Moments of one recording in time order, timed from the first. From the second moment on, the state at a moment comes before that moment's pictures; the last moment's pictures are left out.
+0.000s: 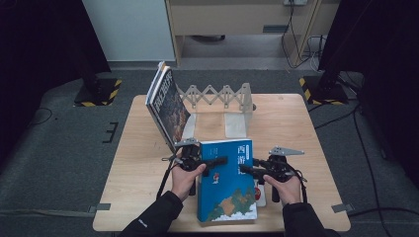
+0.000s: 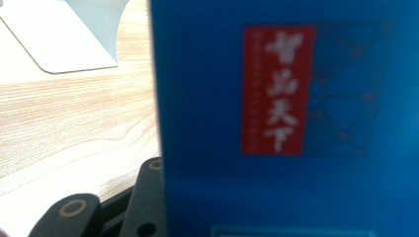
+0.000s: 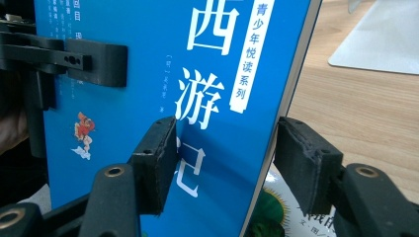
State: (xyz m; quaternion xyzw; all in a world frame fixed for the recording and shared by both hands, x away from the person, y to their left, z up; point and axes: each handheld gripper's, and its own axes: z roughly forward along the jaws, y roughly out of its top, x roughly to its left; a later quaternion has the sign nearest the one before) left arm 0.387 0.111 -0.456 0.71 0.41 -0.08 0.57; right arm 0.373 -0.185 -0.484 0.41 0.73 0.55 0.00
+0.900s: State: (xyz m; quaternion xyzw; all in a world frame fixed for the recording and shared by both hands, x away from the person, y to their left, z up) left arm 0.375 0.160 -0.379 0.68 0.40 0.00 0.62; right arm 0.374 -0.227 -0.483 0.46 0.70 0.54 0.09
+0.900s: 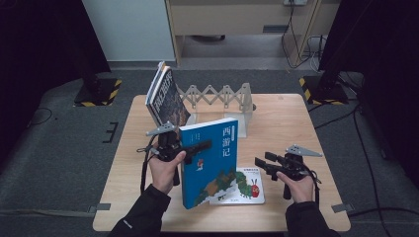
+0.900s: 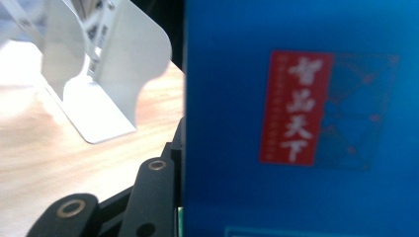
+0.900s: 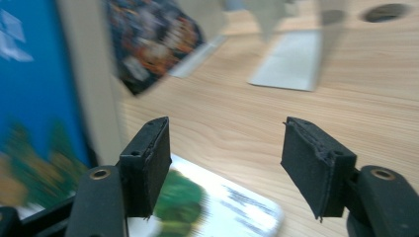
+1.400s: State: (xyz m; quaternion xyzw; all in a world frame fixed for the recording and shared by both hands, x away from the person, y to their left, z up) left arm 0.384 0.189 -0.348 0.66 0.43 0.09 0.61; right arm 0.386 -0.258 -0.503 0.51 0.74 0.39 0.17
